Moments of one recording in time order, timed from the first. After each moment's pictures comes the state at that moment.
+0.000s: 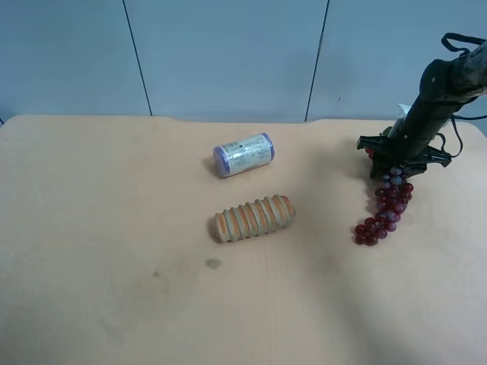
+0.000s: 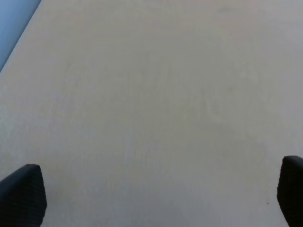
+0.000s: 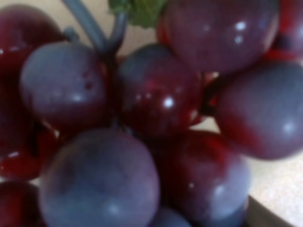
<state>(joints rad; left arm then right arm) 0.10 0.00 -0.51 0.02 1.05 -0.09 -0.06 2.15 -1.40 0.04 0.68 0.25</state>
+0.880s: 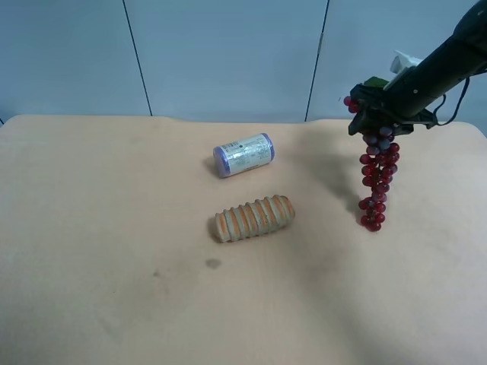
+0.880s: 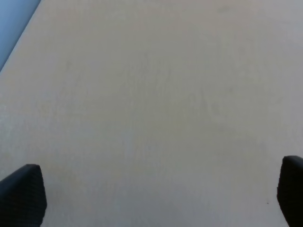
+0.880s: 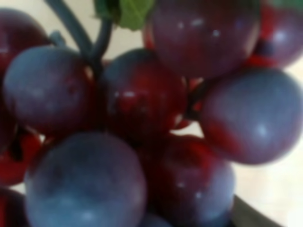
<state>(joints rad) 0.10 0.00 -0.51 0.02 1.05 -0.09 -0.06 1.95 -1.40 0.61 0.83 -0.36</state>
